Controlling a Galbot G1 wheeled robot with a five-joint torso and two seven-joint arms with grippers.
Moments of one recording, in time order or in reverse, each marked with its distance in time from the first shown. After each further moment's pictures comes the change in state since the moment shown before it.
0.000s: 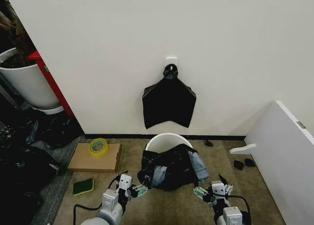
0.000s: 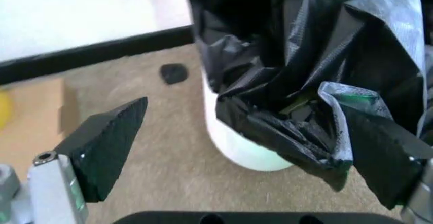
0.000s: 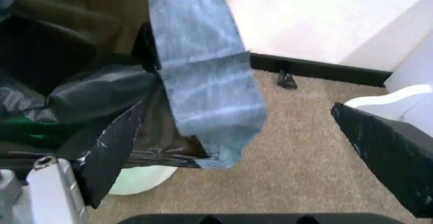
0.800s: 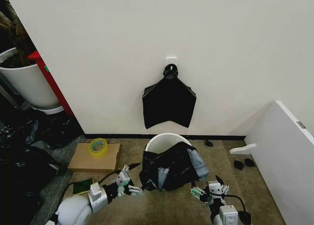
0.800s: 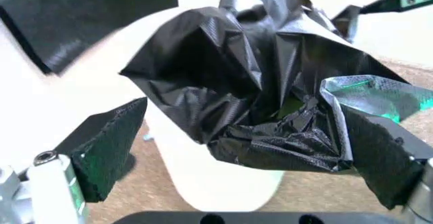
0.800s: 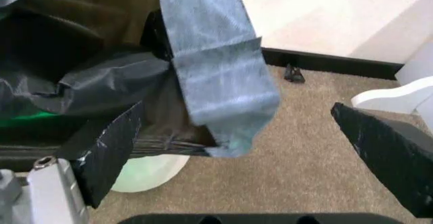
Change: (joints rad) left arm -0.140 0.000 -0.225 0.316 0.104 -0.421 0.792; right arm 0.014 0.027 -0.006 -0.022 0.010 -0.002 -0.016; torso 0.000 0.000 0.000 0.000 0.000
